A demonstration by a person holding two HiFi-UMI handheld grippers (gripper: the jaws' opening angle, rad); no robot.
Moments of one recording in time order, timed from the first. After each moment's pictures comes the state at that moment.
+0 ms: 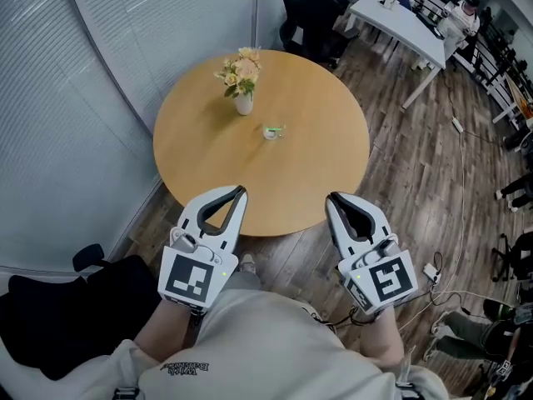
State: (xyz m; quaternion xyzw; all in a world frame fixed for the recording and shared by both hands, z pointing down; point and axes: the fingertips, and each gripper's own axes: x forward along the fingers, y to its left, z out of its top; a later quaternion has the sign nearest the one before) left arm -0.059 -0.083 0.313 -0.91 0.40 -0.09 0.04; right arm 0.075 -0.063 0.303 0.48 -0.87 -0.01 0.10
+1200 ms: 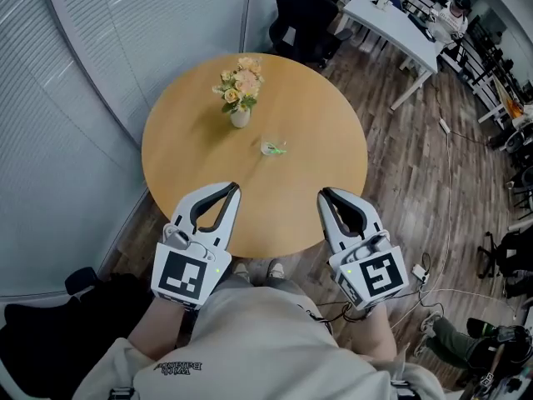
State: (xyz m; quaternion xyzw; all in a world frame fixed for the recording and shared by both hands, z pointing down) left arm -0.101 -0.183 0.327 -0.92 0.39 -0.07 0.03; right arm 0.030 -0.163 0.313 0.50 -0.86 -0.01 0.13
